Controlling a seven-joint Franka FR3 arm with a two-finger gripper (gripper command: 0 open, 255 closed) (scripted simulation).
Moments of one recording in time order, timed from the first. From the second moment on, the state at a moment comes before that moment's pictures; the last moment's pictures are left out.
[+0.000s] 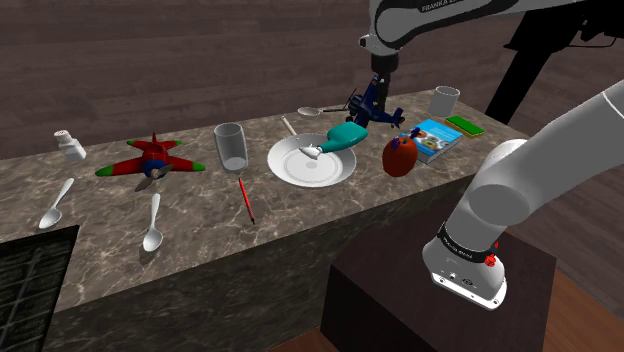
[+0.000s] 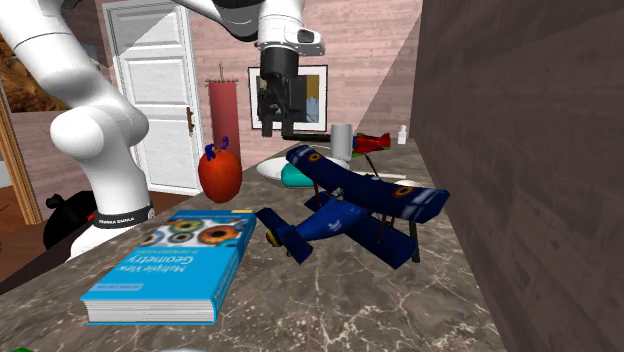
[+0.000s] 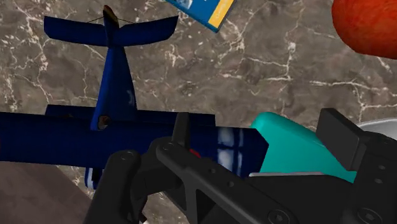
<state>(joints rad) 0.01 -0.44 -0.22 -2.36 -0.30 1.87 -0.52</state>
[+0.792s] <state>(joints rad) 0.04 -0.04 -0.36 -2.08 -0.20 1.99 -1.01</state>
